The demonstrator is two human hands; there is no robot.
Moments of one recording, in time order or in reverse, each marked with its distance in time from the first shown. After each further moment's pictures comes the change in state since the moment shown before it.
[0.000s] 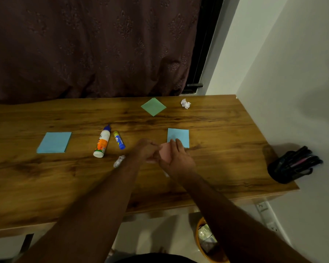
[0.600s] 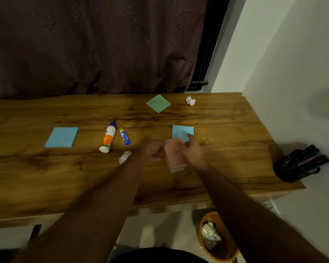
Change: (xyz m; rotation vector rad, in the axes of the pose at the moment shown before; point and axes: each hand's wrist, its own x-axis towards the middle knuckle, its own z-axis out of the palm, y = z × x) left_hand -0.008 -0.001 0.003 -0.071 0.032 -0.071; right_hand 0.017 0.011 -0.023 0.617 -0.007 0.276
